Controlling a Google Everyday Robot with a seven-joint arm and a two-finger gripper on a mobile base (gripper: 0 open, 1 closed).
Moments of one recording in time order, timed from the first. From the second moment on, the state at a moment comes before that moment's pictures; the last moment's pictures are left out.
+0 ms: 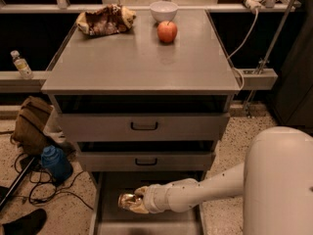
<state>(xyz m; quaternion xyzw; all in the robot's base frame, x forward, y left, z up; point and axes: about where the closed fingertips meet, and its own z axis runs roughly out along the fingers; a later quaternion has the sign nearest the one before) 0.476 0.074 0.370 -0.57 0.73 0.21 0.32</state>
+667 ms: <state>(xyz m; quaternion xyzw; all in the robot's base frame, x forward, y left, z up) 0.462 0.074 0.474 -0.62 0.64 0.18 0.41</state>
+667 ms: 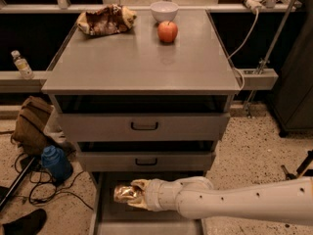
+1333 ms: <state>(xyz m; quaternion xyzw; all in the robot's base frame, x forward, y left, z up) 0.445 0.079 0.552 -0.62 0.59 0.15 0.50</state>
